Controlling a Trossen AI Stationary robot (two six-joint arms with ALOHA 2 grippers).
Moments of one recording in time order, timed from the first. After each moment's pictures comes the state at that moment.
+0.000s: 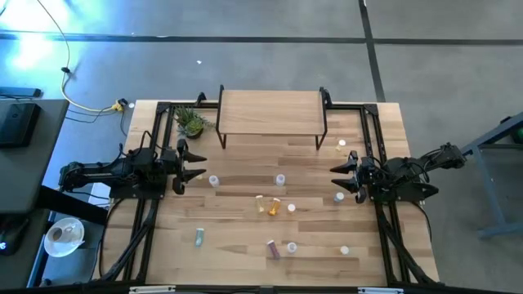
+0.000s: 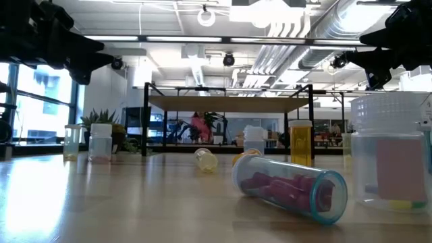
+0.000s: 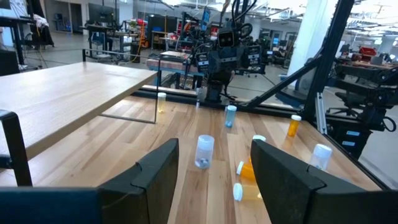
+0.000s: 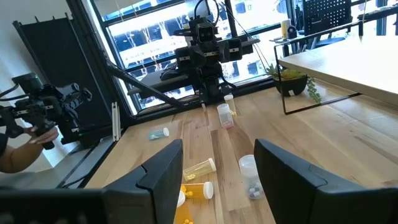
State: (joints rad) left arm 0.18 0.01 0.03 -0.02 -0.01 -0.12; right arm 0.33 0.01 0.04 -0.02 0.34 0.26
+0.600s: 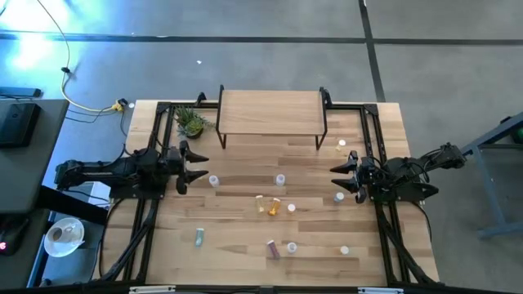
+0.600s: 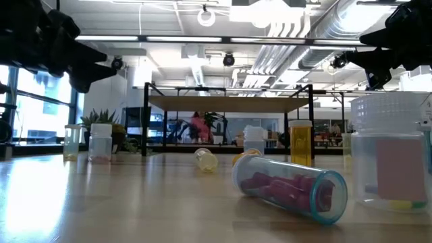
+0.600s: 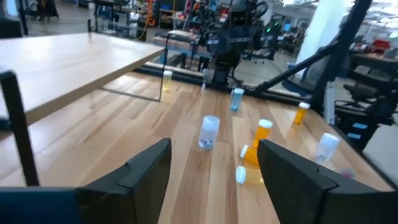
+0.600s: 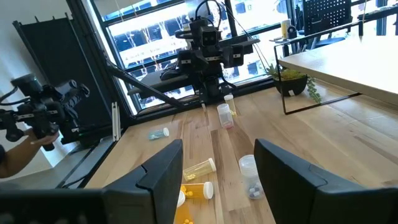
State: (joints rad) left arm 0.18 0.10 0.03 -0.03 -0.04 -0.18; right arm 0.33 0.01 0.04 -0.02 0.34 0.26
